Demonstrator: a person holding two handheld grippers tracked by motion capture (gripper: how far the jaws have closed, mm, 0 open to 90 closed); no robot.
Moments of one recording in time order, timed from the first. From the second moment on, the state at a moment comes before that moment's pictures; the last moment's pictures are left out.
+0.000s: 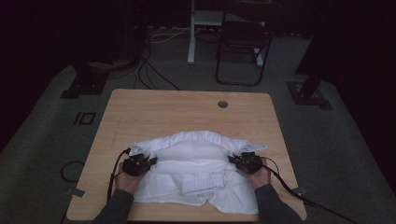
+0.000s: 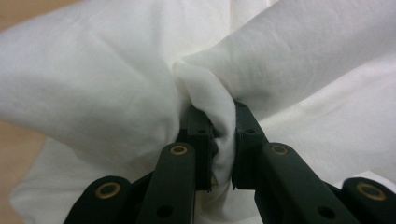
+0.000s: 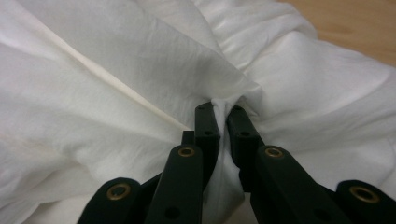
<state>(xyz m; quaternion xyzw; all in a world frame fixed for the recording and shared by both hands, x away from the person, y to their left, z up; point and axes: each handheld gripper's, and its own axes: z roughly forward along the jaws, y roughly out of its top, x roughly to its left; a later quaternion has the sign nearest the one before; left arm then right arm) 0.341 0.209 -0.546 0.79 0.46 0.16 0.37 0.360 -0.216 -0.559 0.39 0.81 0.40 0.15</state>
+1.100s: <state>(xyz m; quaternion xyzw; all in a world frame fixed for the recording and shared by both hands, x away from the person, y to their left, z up) 0.418 0.201 -0.444 0.72 0.48 0.26 0.44 0.435 -0.220 -0.477 0.44 0.72 0.47 0.27</state>
